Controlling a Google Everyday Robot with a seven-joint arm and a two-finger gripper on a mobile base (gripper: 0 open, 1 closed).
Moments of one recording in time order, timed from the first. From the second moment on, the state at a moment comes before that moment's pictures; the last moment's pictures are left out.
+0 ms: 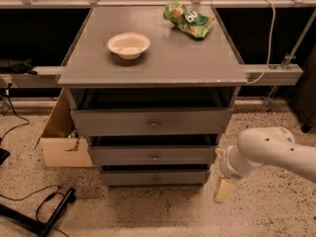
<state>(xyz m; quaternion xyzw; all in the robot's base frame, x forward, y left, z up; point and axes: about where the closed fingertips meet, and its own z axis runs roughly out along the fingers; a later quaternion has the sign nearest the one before) 0.485 -0.205 0.553 -0.62 0.77 0.03 0.15</state>
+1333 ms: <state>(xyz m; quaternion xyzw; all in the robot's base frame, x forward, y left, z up) 0.528 -0.202 0.434 -0.65 0.75 0.01 0.10</state>
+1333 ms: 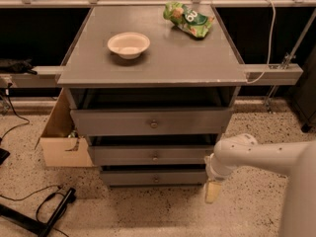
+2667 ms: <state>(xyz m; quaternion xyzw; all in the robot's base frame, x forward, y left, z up) 0.585 -0.187 0.254 -0.62 0.78 0.05 0.09</state>
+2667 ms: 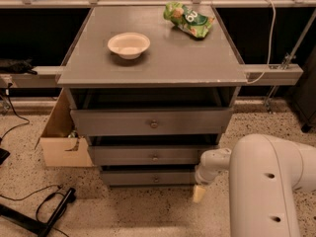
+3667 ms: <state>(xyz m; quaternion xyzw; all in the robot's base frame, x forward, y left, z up) 0.625 -0.169 0.197 -0.63 0.76 0.03 0.16</state>
